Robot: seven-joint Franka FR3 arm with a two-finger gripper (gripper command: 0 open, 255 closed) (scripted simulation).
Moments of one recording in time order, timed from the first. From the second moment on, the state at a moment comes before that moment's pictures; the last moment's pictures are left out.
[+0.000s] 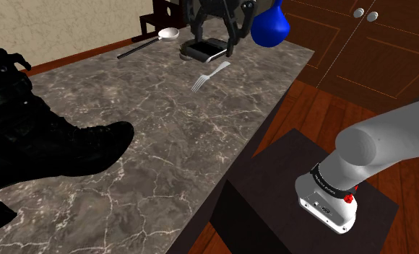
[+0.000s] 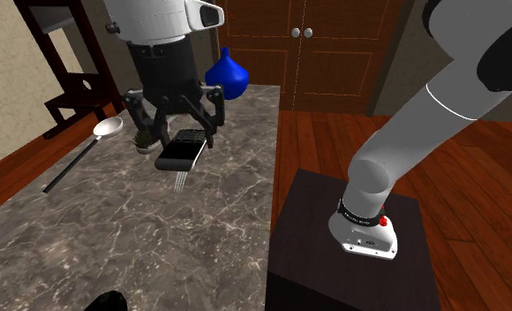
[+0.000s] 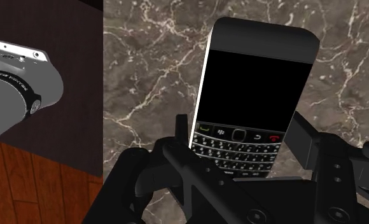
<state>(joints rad) -0.35 -0.37 0.85 -1.77 0.25 1.49 1.59</state>
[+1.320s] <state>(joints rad) -0.39 -0.26 0.85 -1.45 0.18 1.24 1.60</state>
